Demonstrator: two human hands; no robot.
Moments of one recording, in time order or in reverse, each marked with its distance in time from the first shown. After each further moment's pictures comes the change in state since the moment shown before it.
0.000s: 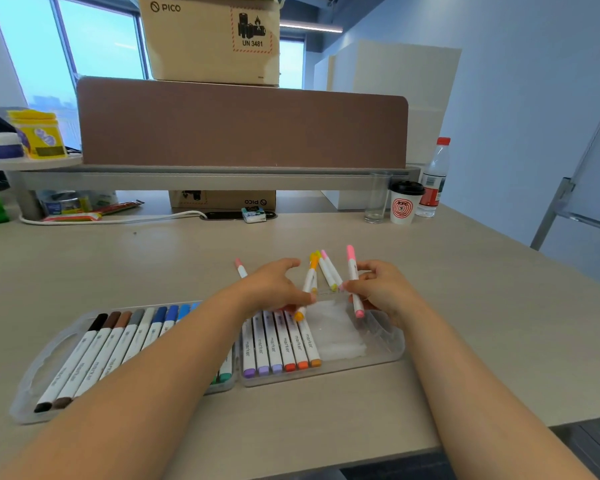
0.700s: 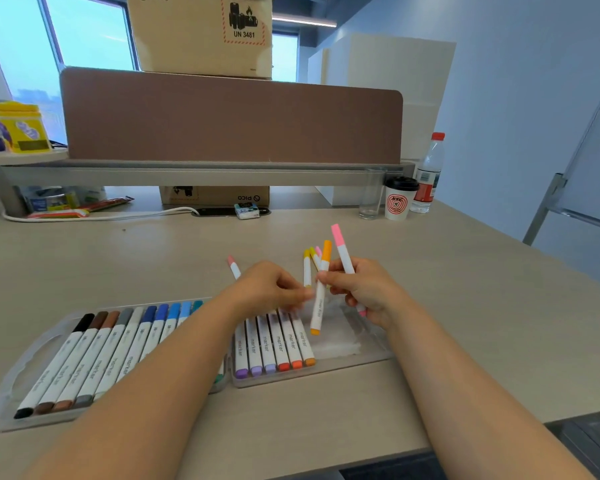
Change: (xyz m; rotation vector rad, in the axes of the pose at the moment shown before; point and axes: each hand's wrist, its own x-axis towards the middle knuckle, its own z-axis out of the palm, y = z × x) left_hand -0.008 -0.004 0.003 0.049 0.058 0.112; right_hand -0.016 -0.011 0.015 0.097 -0.072 -0.045
